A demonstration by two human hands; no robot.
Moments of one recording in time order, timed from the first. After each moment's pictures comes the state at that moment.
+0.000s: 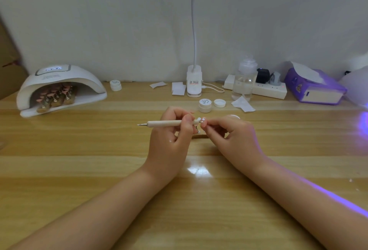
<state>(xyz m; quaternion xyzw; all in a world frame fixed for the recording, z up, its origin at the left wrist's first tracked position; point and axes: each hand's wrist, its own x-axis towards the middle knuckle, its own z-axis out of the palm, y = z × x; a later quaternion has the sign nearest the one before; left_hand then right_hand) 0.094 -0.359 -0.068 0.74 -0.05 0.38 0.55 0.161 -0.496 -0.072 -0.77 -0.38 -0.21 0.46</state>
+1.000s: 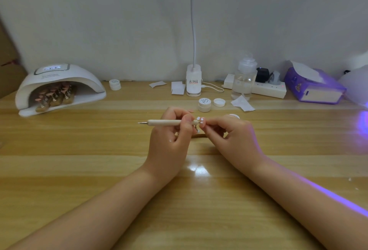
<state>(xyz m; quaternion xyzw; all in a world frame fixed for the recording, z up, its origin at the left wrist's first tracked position) 0.096 -0.358 -0.072 0.74 -0.05 0.38 0.54 0.162 -0.496 -0.075 -0.77 -0.39 -0.22 0.46</state>
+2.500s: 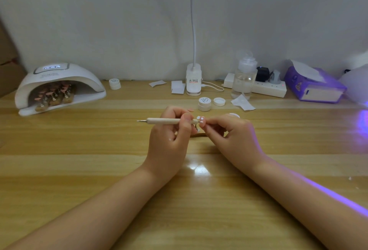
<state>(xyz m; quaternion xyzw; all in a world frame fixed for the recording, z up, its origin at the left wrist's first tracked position) 0.096 -0.358 -0.071 0.75 -0.05 0.39 0.54 0.161 -0.498 -0.073 -0.77 -0.40 -0.21 0.45</state>
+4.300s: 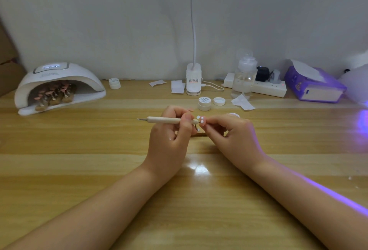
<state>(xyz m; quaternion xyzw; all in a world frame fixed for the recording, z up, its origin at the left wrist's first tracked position) 0.094 -0.359 -0.070 0.75 -0.04 0.38 0.53 0.162 -0.497 -0.074 -0.77 -0.39 -0.22 0.46</state>
